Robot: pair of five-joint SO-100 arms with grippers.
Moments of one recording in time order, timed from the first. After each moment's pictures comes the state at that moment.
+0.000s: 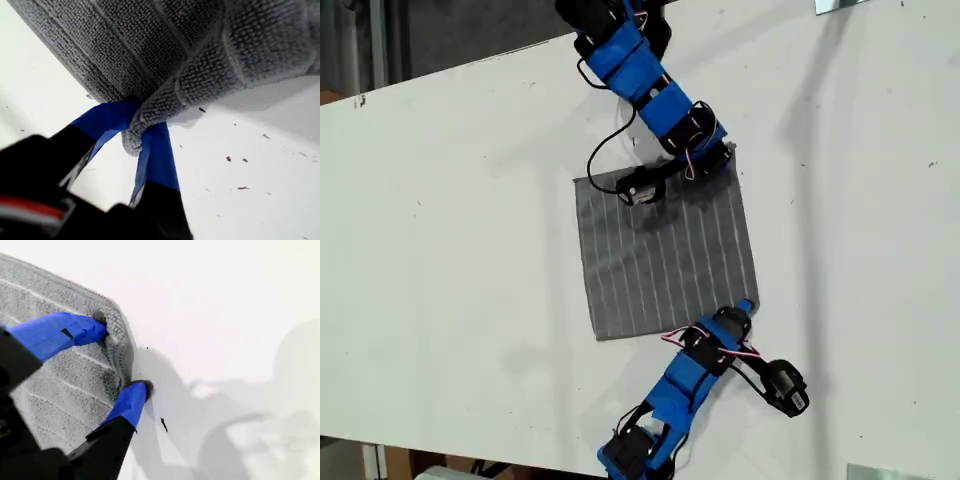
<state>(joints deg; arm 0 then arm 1) 28.4 47.0 56.3 75.8 -94.7 -33.0 76.2 107.6 62.1 93.9</state>
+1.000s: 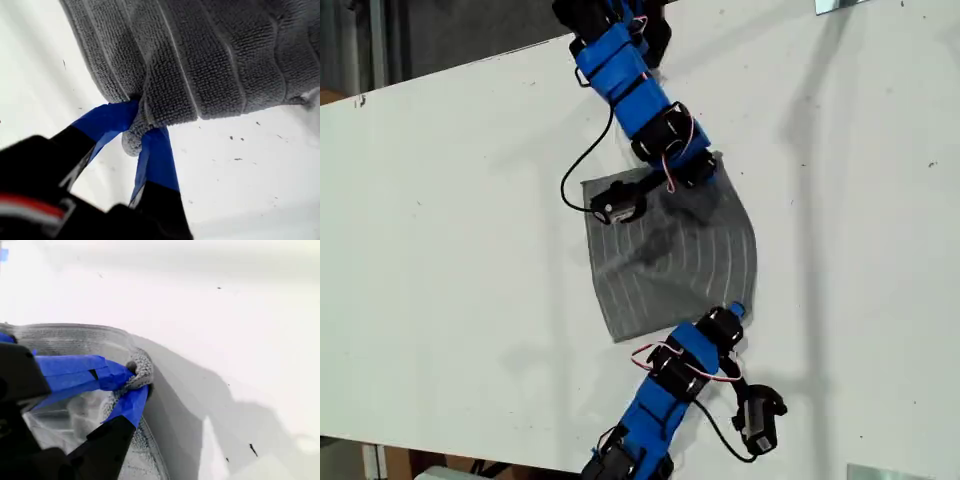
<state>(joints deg) 26.5 62.6 52.9 74.7 -77.3 -27.9 79.3 77.9 87.5 83.5</state>
